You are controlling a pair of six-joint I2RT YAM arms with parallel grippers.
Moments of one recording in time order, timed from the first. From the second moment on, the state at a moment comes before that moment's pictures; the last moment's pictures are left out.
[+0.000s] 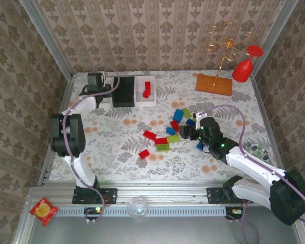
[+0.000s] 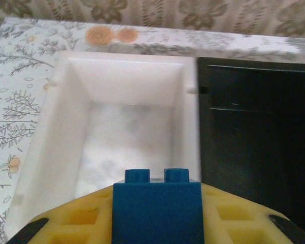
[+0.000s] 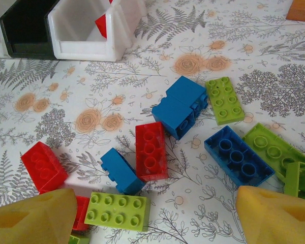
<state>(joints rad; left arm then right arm) -0.10 1.90 1.38 -0.16 -0.05 -0.12 0.51 1.06 0.52 -0.01 0.10 0.31</state>
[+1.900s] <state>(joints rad) -0.84 2.24 1.63 -0.29 0.05 -0.14 0.50 0.82 0.47 -0.03 0.32 0.32</state>
